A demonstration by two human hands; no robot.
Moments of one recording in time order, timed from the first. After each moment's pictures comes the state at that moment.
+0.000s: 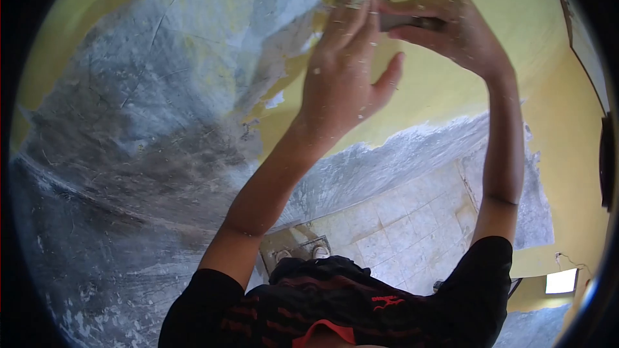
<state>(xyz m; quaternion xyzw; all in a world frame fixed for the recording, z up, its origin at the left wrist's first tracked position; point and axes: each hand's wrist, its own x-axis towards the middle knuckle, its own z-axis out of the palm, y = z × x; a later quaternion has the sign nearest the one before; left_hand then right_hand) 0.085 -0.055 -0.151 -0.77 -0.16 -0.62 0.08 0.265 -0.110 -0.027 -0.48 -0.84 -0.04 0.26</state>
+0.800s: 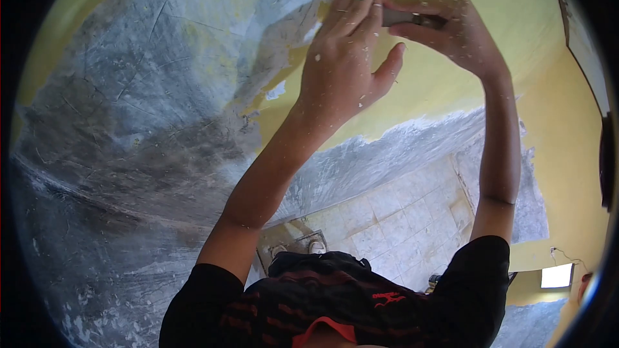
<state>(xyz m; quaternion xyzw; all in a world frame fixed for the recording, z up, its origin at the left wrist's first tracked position) 0.078 -0.048 -0.150 -0.77 -0.13 -0.62 0.09 0.275 -0.110 -0.047 -0.46 -0.82 -0.02 0.33</state>
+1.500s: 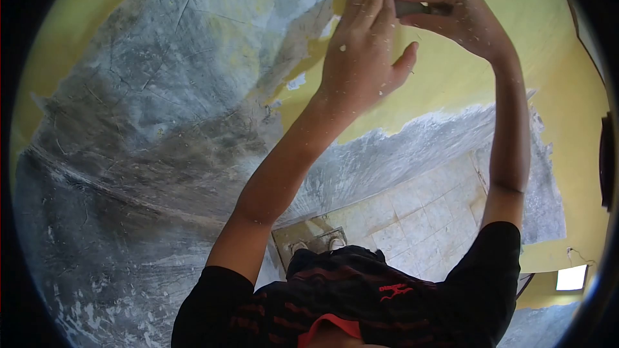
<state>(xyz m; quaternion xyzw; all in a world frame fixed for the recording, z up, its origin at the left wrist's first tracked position) 0.073 -0.058 -0.154 -0.78 -0.15 -0.61 0.06 0.267 -0.110 -0.047 -0.54 -0.78 0.03 0.31</state>
